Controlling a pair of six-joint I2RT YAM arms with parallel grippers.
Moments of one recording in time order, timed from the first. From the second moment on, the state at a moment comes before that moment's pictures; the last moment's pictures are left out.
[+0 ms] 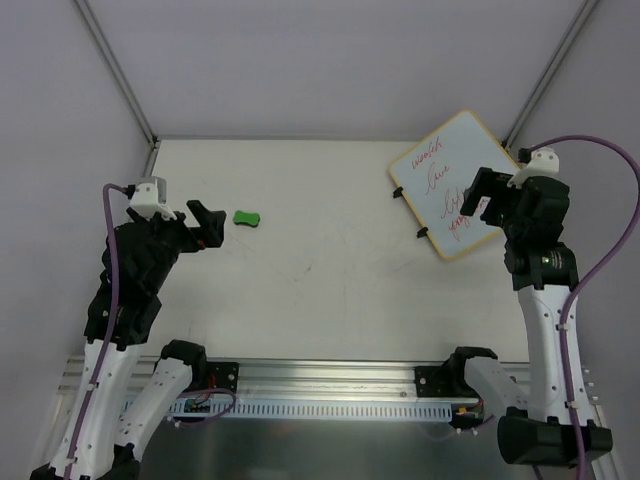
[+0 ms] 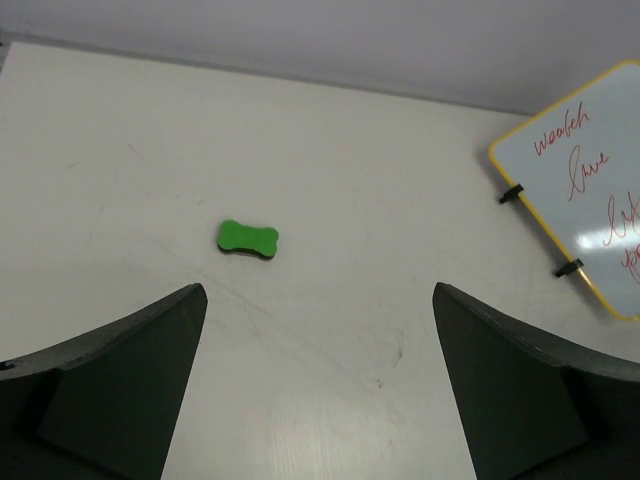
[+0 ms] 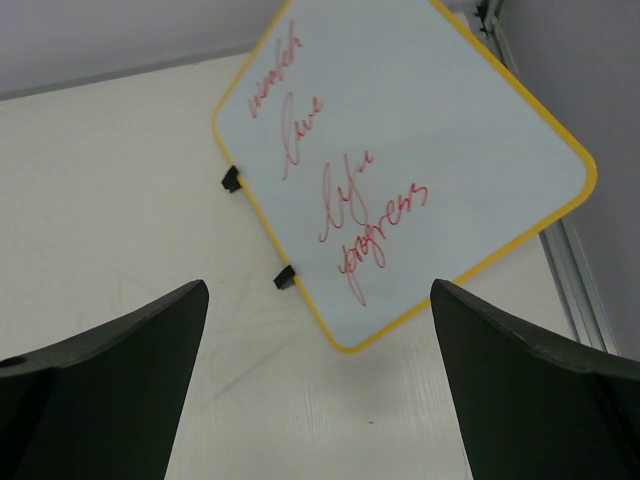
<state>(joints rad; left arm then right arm) -0.20 0.60 0.97 -0.51 -0.03 -0.28 0.03 0.88 1.14 -0.56 0.06 0.11</state>
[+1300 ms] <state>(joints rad) -0.20 0.53 0.83 -0.52 0.26 -0.37 -0.68 1.47 1.11 -0.37 -0.66 0.09</state>
